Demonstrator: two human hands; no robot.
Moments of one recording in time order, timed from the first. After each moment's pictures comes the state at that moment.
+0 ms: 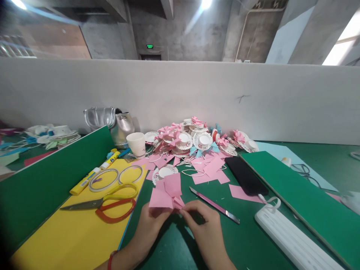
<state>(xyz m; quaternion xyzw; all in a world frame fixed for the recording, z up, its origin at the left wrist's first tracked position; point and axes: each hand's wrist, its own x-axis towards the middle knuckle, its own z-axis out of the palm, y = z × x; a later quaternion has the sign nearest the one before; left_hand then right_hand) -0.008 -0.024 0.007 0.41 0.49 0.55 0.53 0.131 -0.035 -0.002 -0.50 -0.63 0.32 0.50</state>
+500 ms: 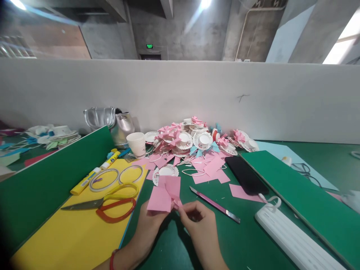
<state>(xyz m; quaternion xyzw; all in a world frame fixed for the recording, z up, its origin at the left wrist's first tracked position) -0.007 -0.024 0.009 0.39 0.50 0.56 0.52 0.113 -0.036 -0.004 -0.54 -0.48 0.44 0.53</state>
